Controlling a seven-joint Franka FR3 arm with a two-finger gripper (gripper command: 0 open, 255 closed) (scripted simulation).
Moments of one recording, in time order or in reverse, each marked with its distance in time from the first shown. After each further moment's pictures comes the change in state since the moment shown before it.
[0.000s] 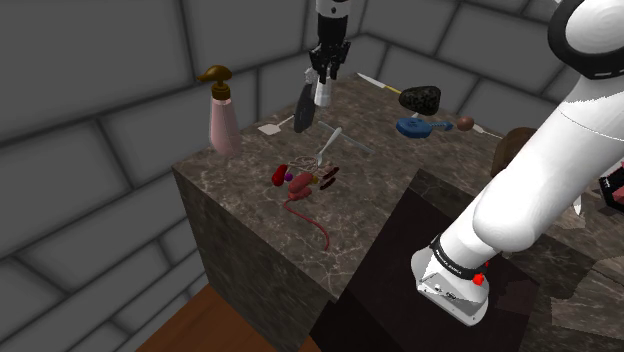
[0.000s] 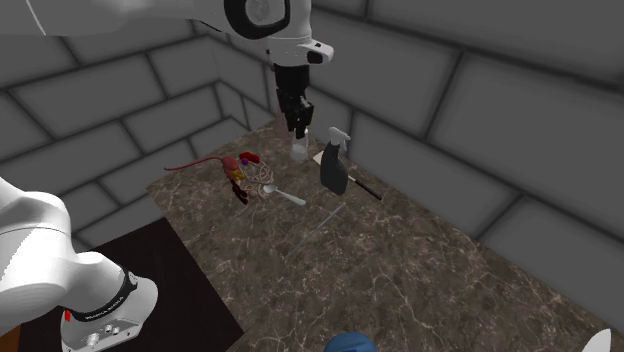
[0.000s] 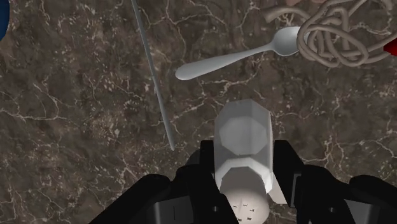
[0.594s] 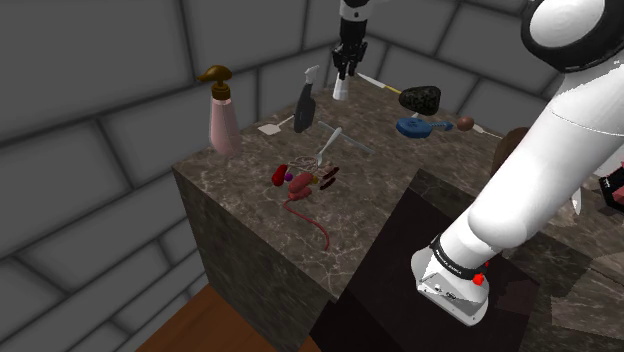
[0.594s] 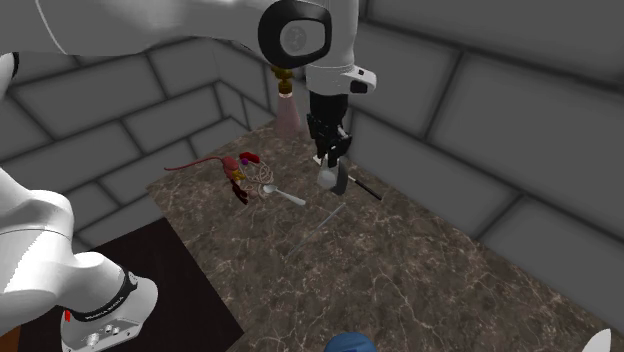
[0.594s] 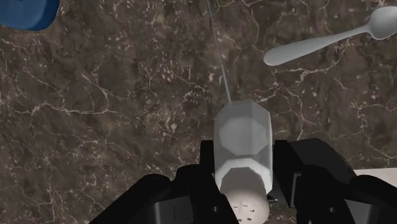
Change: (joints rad) arm -0.106 0.070 -0.091 0.043 -0.004 0.051 -0.191
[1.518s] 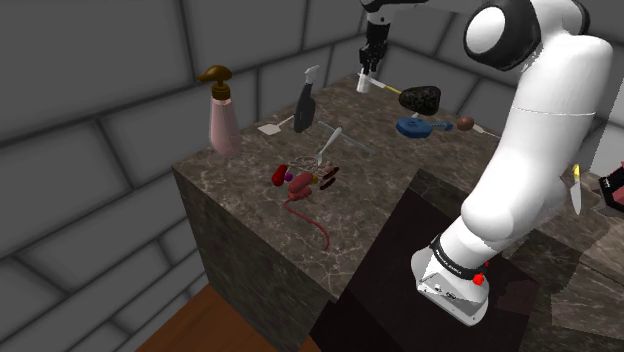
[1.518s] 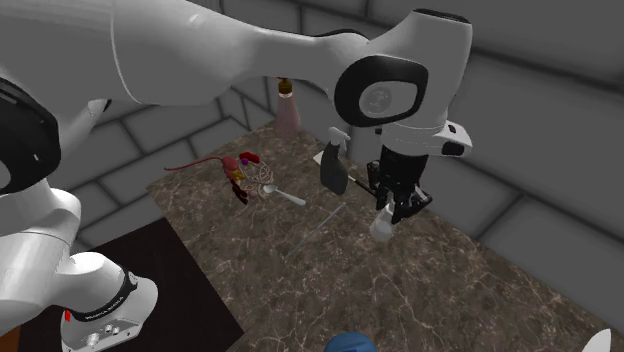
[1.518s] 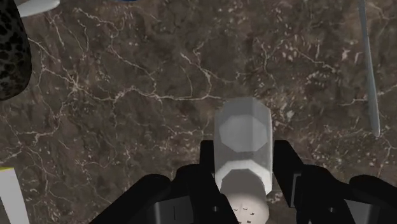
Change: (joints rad) arm -0.188 0.266 -0.105 0.296 0.047 0.004 -0.294
